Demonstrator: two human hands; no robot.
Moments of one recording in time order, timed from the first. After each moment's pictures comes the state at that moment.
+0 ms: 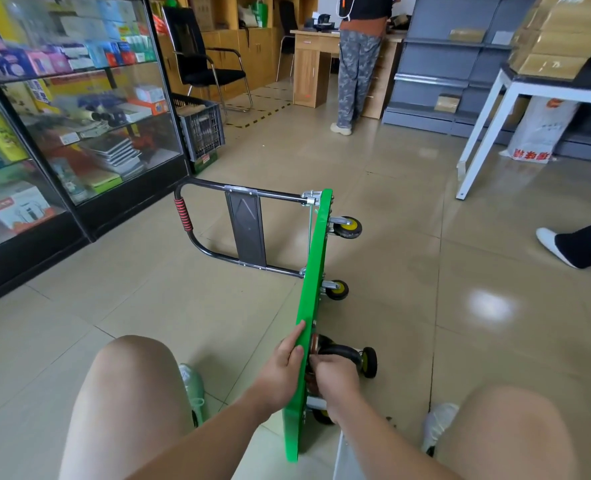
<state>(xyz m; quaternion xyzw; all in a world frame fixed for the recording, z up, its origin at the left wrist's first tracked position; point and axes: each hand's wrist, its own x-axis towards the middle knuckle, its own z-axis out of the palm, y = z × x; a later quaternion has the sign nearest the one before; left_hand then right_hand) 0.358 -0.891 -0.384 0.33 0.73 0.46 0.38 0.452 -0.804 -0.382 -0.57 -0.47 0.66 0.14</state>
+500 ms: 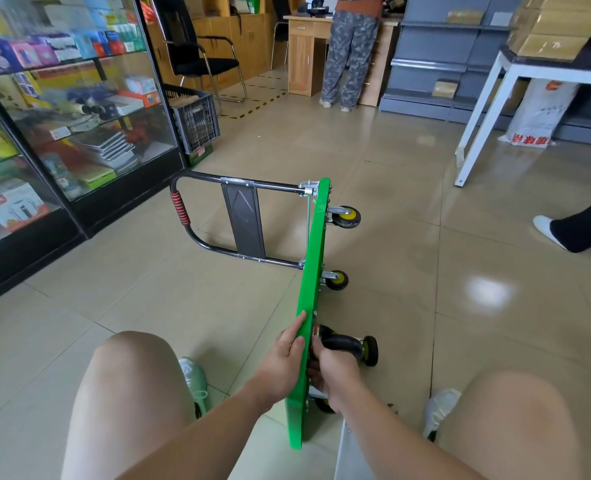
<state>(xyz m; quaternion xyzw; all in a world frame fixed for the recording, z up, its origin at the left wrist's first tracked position) 0.357 -0.890 -0.386 0.32 0.72 0.47 0.39 0.444 -0.799 -0.404 -0.58 -0.41 0.69 0.11</state>
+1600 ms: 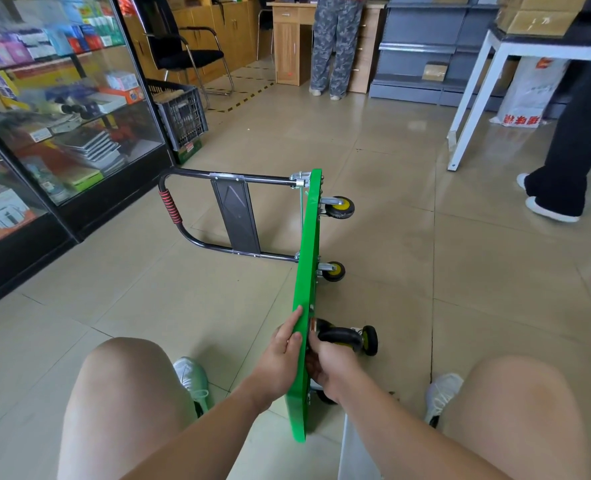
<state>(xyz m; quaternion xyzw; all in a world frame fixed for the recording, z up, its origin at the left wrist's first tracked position) 0.358 -0.890 -0.380 0.32 0.73 0.46 0.40 0.439 -0.794 -0.405 -0.54 -0.28 0.78 0.13</state>
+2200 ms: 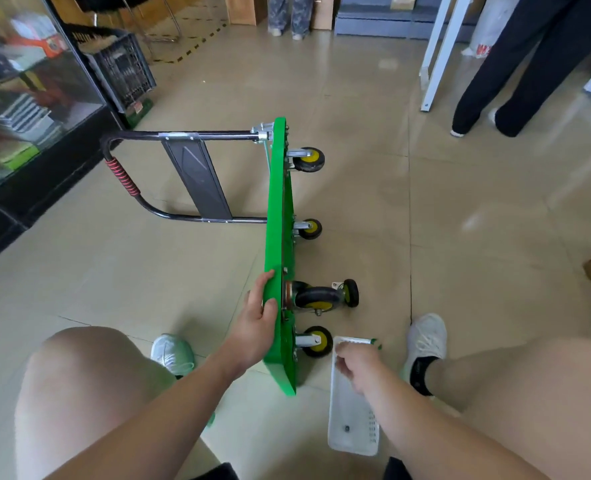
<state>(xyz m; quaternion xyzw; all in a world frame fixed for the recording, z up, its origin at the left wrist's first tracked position) 0.351 -0.880 -0.384 0.35 0.76 0.41 0.37 0.530 -0.779 -0.488 -0.69 -0.31 0.65 0.06</state>
